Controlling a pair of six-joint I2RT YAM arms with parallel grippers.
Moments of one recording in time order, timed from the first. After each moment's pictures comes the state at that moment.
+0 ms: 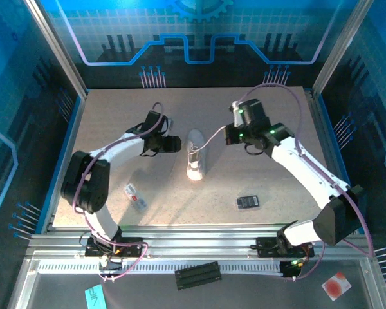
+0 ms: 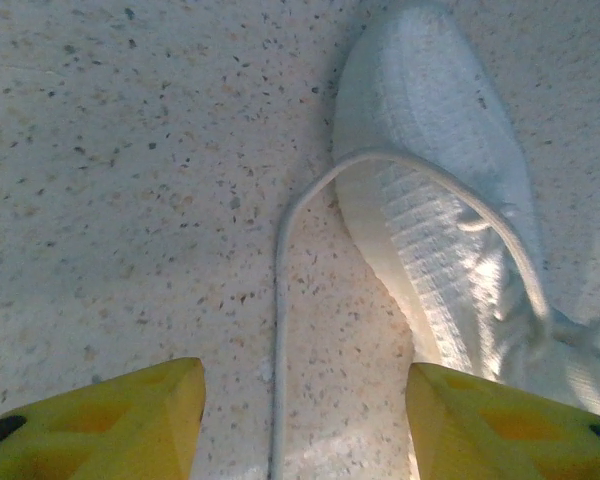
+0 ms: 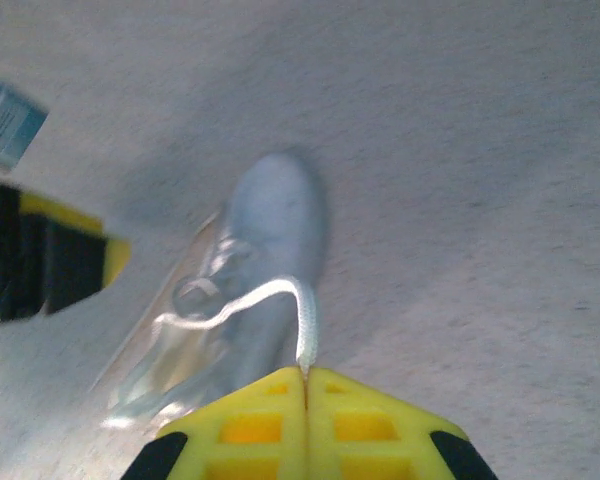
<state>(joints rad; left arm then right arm) -0.34 1.76 1.17 -0.42 0.17 -0.33 0.42 1.41 1.29 -0.65 -0.04 0.28</state>
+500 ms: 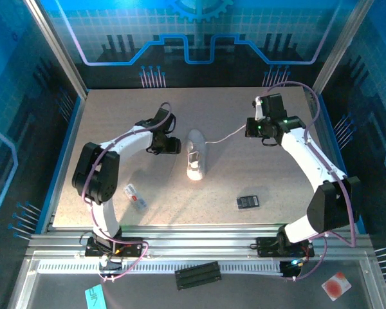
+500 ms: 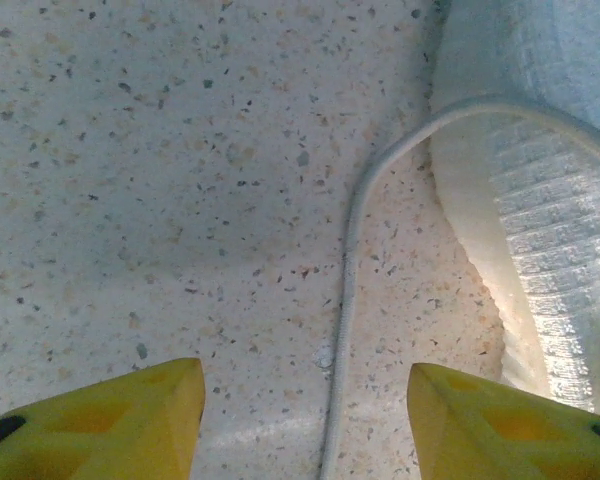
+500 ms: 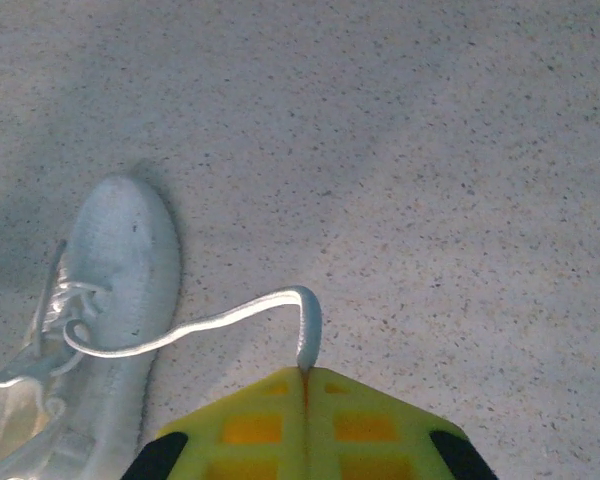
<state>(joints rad) -0.37 1.87 1.34 -0.67 0.04 -0.36 0.21 1.49 1.29 -0.67 -0.08 0.24</state>
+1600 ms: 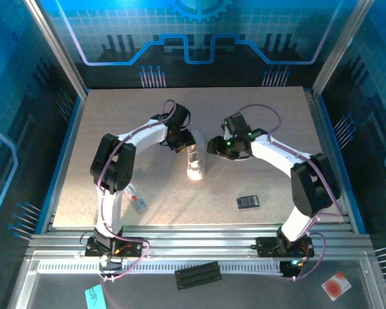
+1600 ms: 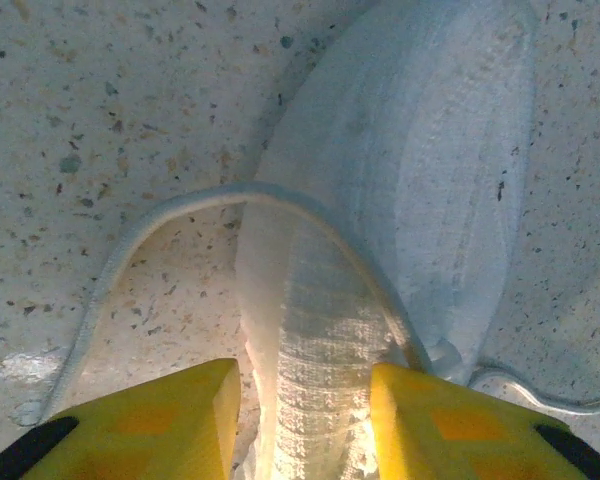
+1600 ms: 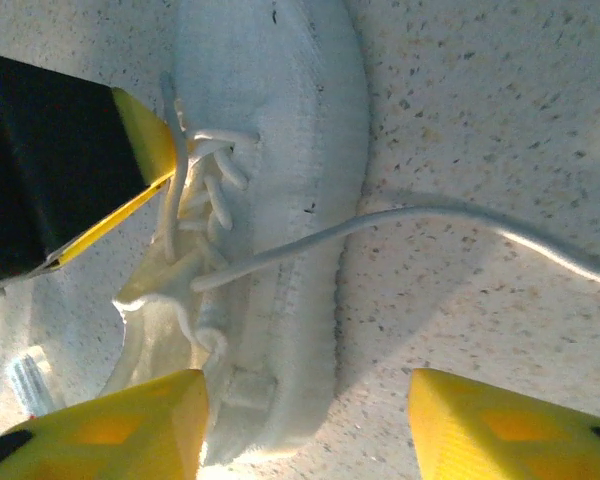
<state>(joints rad) -0.43 2.05 1.53 -0.64 0.19 -0.88 0.46 1.70 1.16 -0.47 -0.30 0.67</state>
